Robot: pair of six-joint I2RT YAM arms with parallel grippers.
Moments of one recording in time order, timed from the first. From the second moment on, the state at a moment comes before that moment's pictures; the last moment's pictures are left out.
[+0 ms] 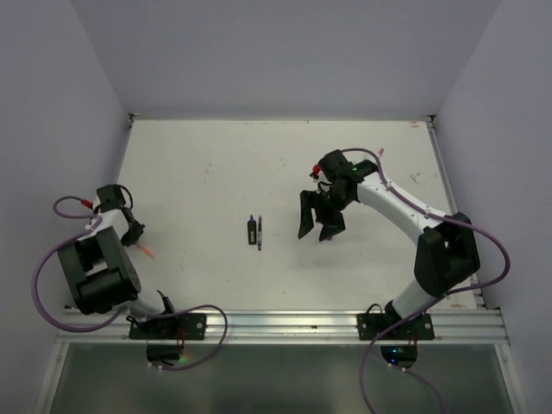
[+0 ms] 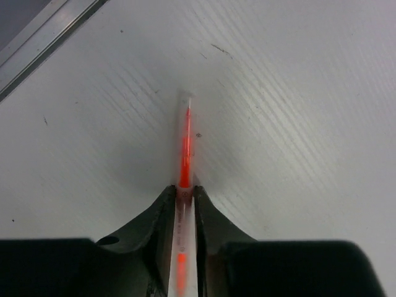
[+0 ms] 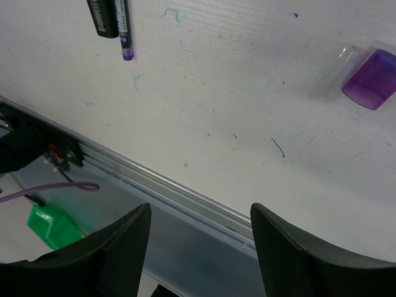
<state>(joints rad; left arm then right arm) 0.45 1.49 0.73 -0.36 -0.23 -0.44 0.52 1.62 1.28 -1.00 -0.41 0.47</state>
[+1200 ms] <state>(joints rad) -0.33 1.16 0.62 0.11 0.62 -0.89 0.52 1.67 1.41 -0.66 -0.60 0.66</state>
